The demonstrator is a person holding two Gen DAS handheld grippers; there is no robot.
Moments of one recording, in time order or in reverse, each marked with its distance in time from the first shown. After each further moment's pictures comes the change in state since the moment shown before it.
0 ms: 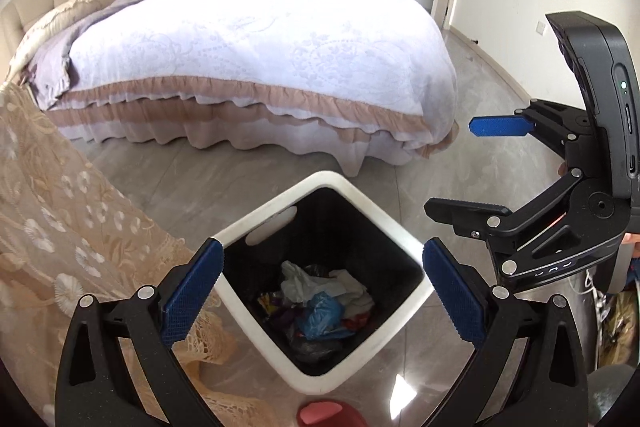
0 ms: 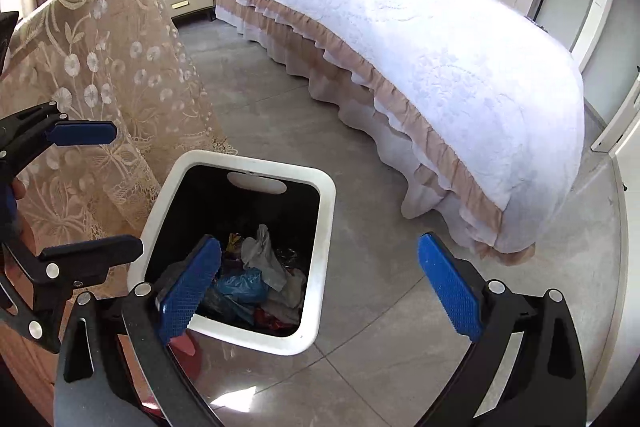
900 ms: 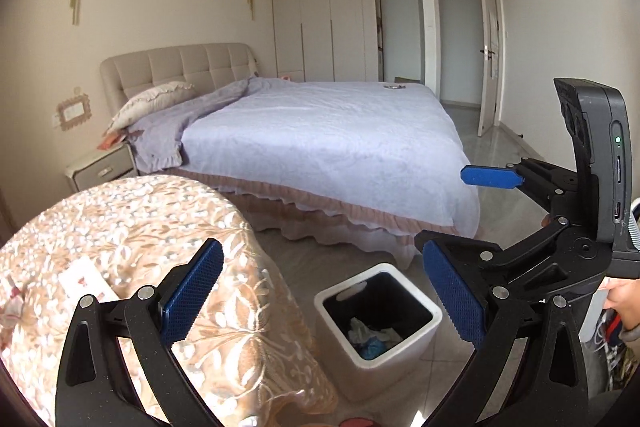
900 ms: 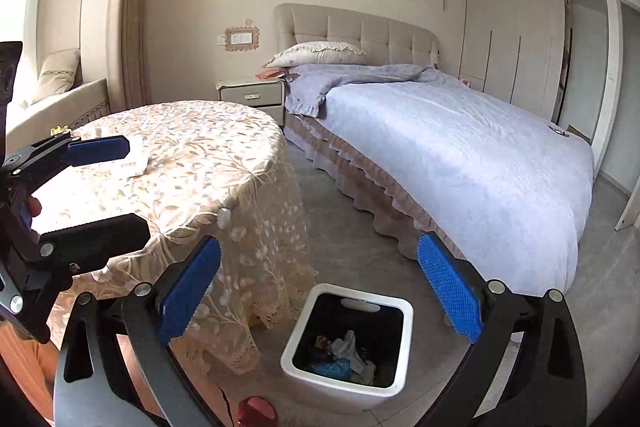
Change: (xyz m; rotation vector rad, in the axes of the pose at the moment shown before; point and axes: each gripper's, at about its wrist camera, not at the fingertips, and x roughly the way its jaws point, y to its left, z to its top) left arm -0.251 0.011 -0.018 -0.061 -0.367 0.287; right arm -0.192 0.110 0.052 -0.078 -0.430 0.221
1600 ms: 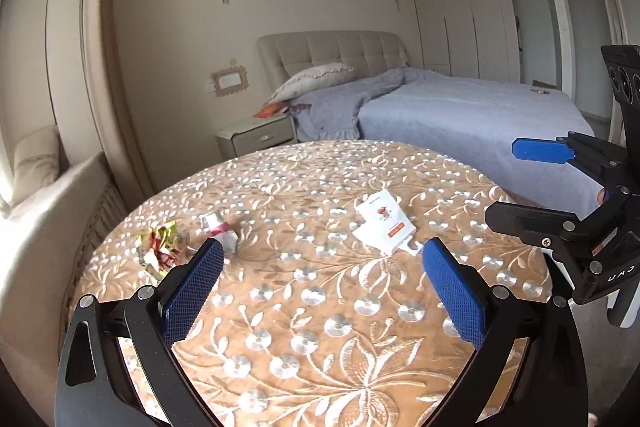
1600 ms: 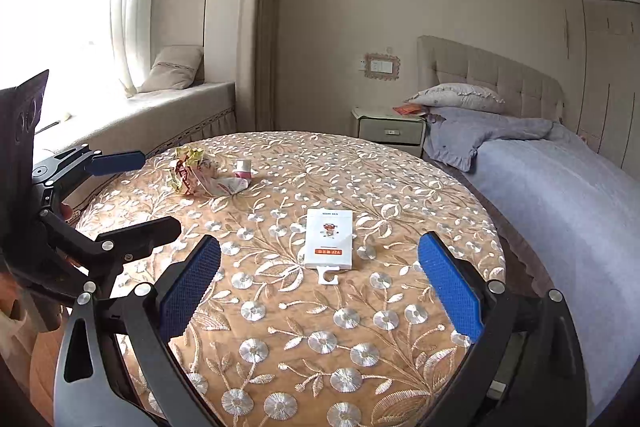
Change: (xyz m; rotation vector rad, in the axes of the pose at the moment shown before) left arm -0.130 0.198 -0.056 -0.137 0.048 0.506; right arm 0.064 0.213 0.079 -0.208 -0.069 0.395
